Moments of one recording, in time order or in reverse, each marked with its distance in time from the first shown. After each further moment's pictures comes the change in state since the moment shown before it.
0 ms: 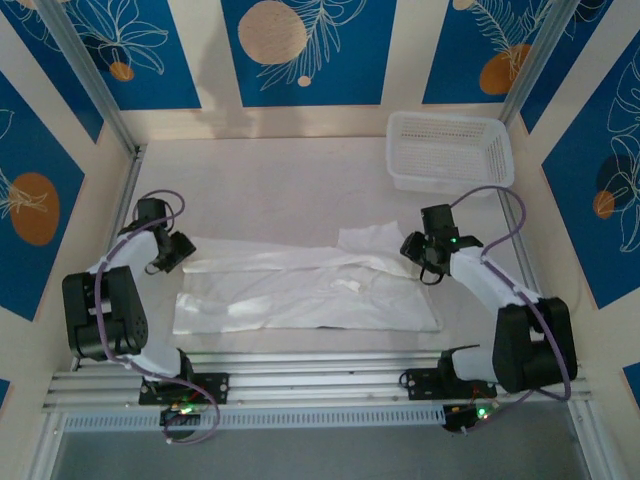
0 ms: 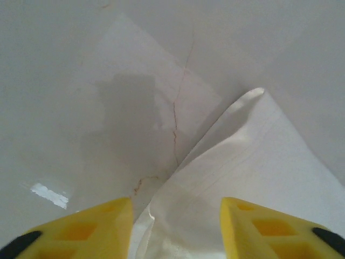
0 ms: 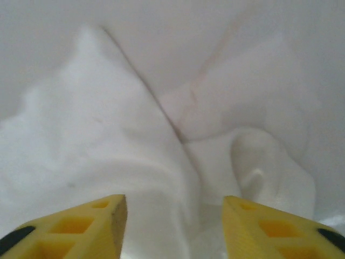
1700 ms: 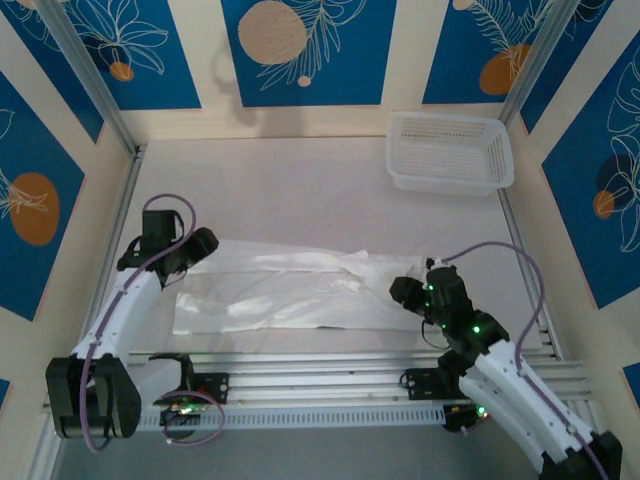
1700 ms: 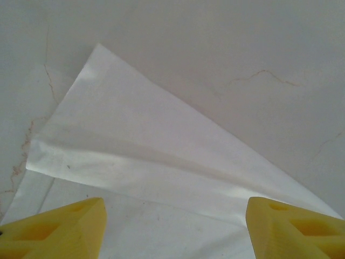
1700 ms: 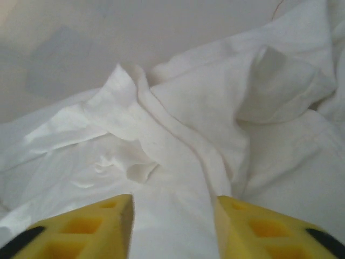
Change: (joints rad) left arm -0.182 -0.415 -0.129 -0.008 0.105 -0.024; right arm 0.292 -0.831 -0.432 -0.049 -0.045 0.157
